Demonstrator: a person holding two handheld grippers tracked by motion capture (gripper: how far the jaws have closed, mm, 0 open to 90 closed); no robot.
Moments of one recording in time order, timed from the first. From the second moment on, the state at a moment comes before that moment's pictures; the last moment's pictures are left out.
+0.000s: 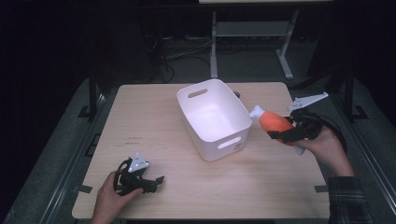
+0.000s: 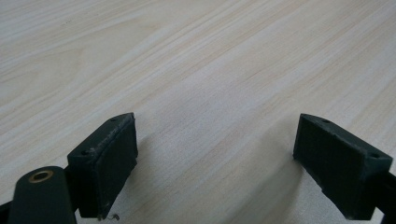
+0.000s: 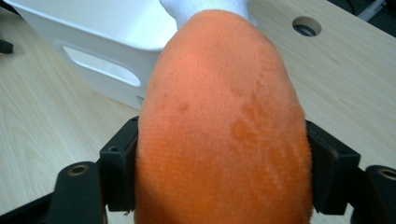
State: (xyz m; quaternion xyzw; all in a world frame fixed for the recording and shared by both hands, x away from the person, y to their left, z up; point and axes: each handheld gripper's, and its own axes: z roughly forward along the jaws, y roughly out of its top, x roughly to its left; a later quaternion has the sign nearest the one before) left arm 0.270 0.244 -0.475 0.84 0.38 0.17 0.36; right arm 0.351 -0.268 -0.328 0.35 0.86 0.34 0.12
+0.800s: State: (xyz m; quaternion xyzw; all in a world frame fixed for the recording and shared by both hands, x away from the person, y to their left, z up) left arm 0.270 0.245 -0.475 0.84 0.38 0.17 0.36; right arm 0.385 -0.207 -0.305 0.32 0.87 0.35 0.12
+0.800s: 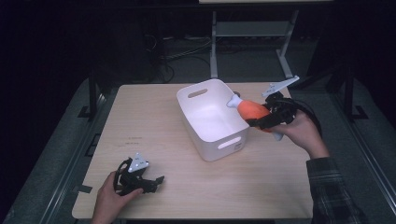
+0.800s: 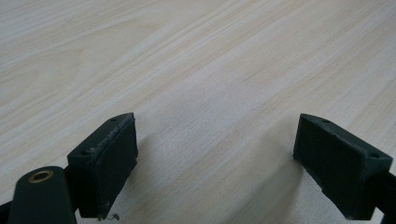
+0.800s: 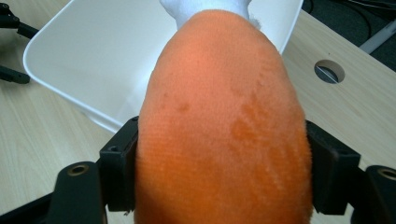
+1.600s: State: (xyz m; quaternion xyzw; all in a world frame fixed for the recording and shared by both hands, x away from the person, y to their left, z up) left arm 0.270 0.244 -0.475 0.84 0.38 0.17 0.36; right arm 0.412 -0.145 -0.298 0.31 0.88 0.34 0.11
